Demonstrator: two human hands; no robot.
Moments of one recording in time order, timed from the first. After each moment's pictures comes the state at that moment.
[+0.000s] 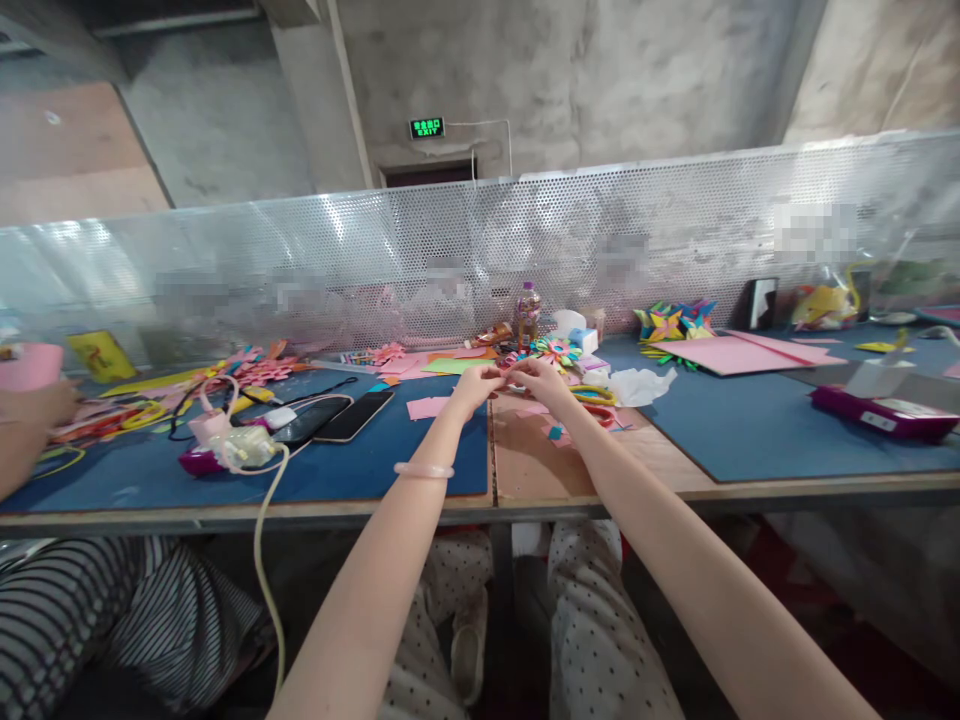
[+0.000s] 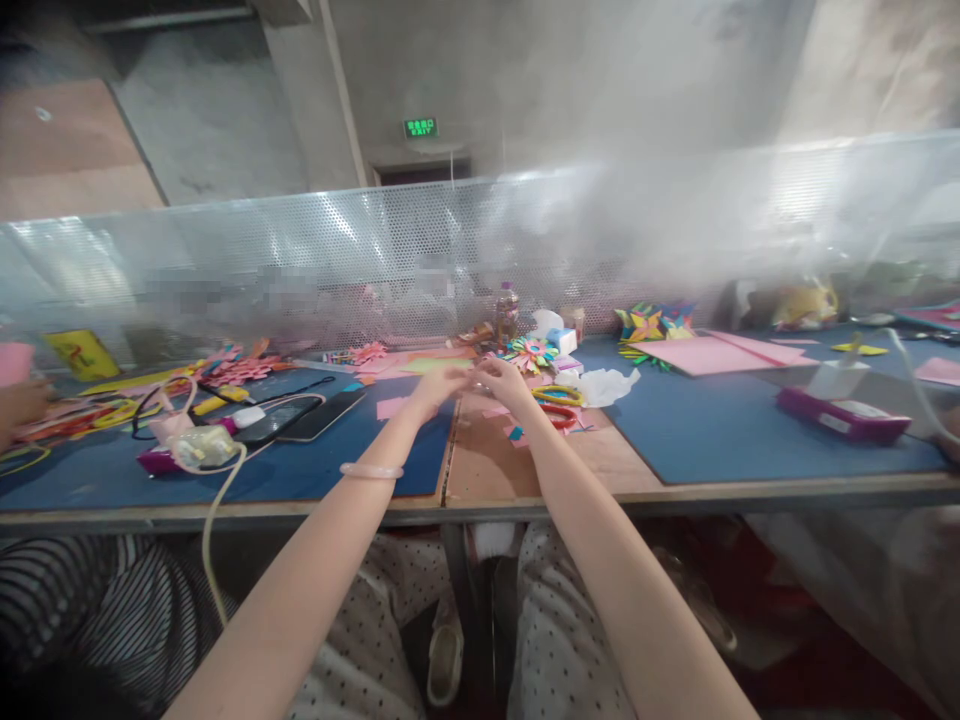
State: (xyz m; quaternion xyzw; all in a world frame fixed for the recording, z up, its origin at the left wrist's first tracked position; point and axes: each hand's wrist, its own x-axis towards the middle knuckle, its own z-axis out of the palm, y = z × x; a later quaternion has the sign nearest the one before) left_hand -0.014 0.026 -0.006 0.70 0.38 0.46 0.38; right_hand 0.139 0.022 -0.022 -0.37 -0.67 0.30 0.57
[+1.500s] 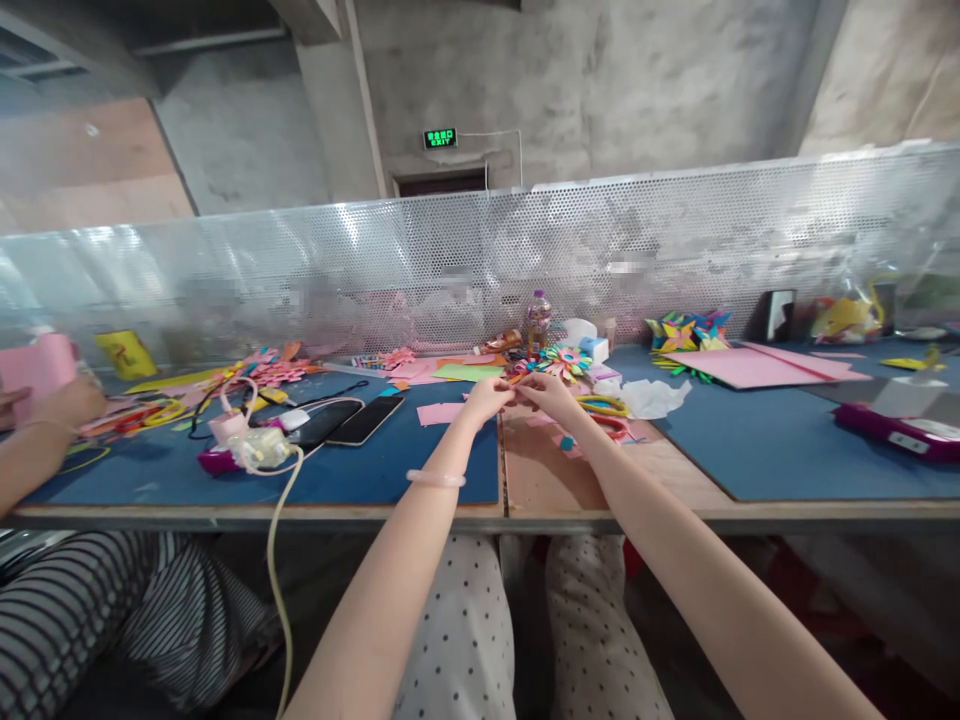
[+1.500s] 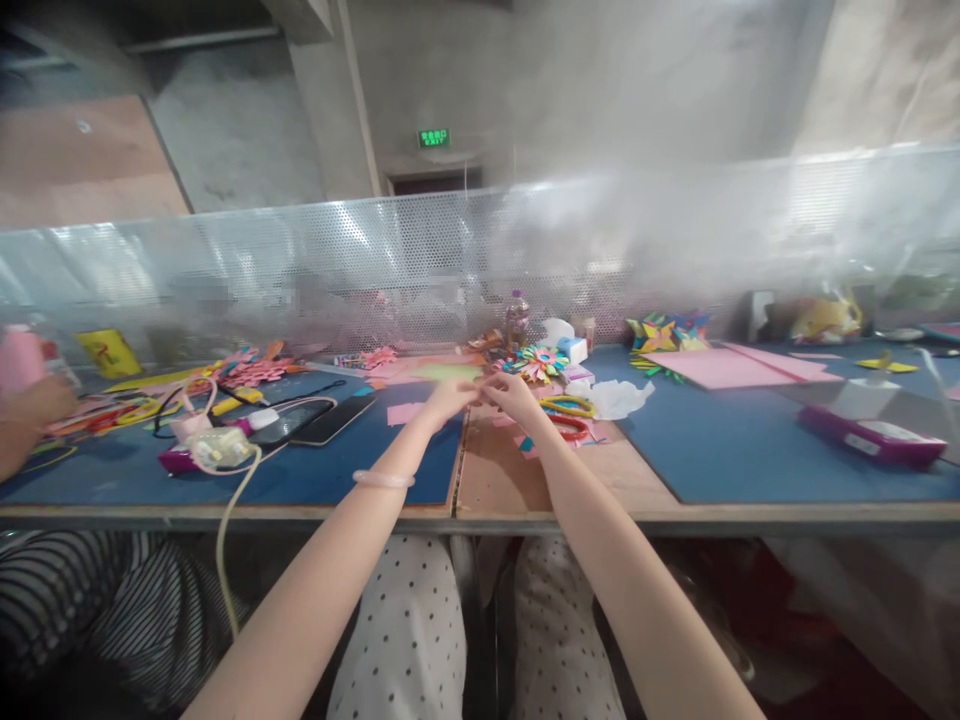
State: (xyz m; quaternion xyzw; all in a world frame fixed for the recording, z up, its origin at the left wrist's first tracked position) left_hand -0.014 0.024 -0.008 0.70 0.46 0.42 0.35; right_hand 0.136 0.029 -0.031 -0.39 -0.70 0.30 0.52
